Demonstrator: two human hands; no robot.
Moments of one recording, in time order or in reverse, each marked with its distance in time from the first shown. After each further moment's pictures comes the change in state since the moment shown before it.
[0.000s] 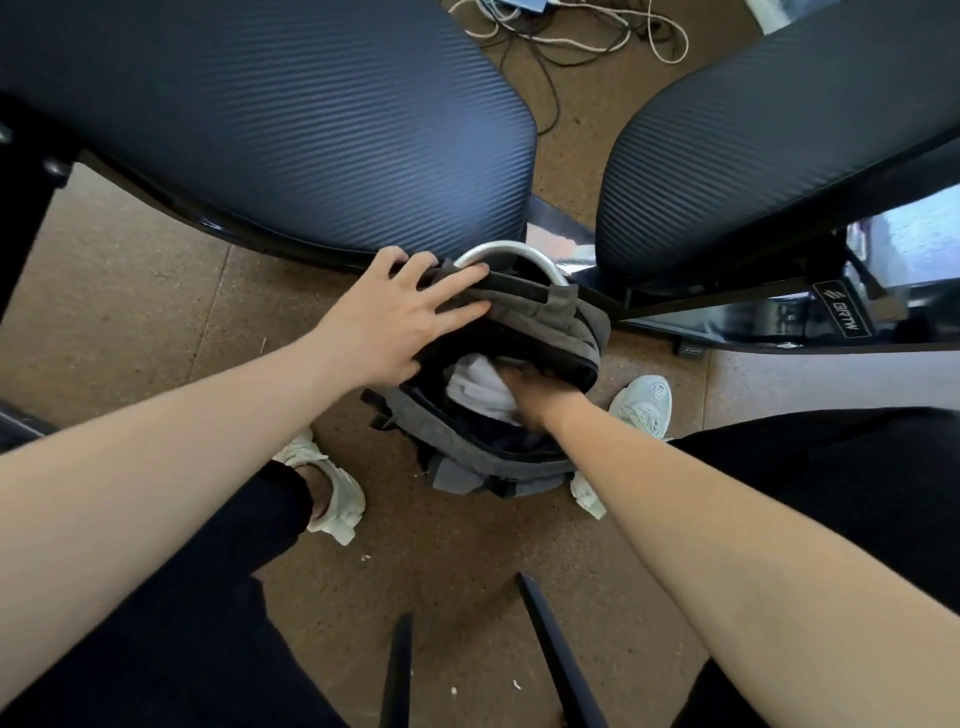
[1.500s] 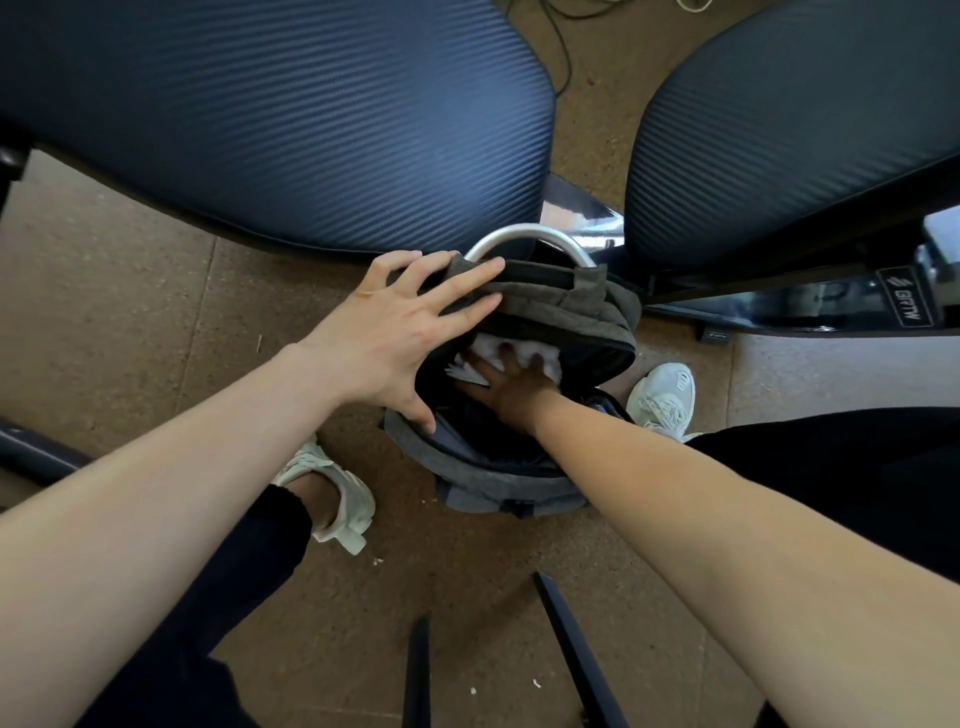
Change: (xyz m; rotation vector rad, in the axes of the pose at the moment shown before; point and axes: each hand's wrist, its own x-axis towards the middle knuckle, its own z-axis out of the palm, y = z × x) left_hand 0.000 -0.009 0.011 -0.298 -0.078 0.031; right_hand 0.055 -0.031 0.016 -0.323 0.006 -0.137
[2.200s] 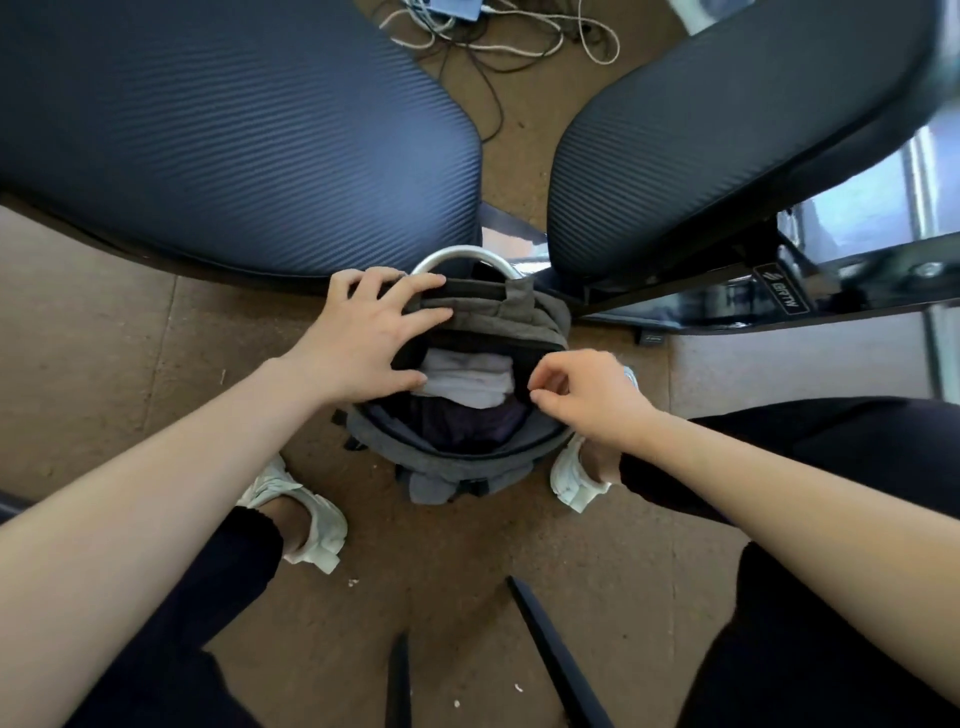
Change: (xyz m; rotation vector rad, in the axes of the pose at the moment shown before) left_hand 0.008 0.016 -0.015 -0.177 0.136 -0.091; right_hand -0.193 0.055 -0.033 0.775 0.573 0.156
